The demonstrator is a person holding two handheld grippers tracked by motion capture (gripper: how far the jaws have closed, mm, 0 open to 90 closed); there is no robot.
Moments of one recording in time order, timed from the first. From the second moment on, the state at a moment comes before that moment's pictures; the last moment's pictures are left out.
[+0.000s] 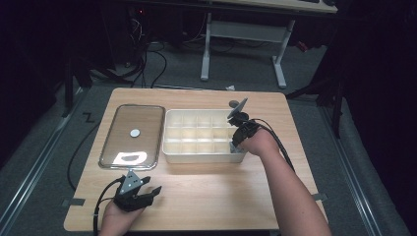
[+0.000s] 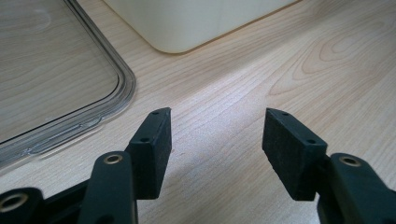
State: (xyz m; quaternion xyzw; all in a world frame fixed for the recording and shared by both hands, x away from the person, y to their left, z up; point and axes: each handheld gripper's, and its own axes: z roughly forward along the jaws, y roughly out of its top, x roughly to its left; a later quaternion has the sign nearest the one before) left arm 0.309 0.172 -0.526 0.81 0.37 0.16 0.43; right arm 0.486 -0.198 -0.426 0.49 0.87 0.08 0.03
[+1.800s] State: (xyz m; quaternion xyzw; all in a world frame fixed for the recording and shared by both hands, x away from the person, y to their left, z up) left arm 0.301 0.164 -0.526 0.81 0.37 0.16 0.43; right arm 0.320 -0.261 -0.470 0.48 0.77 0.37 0.21
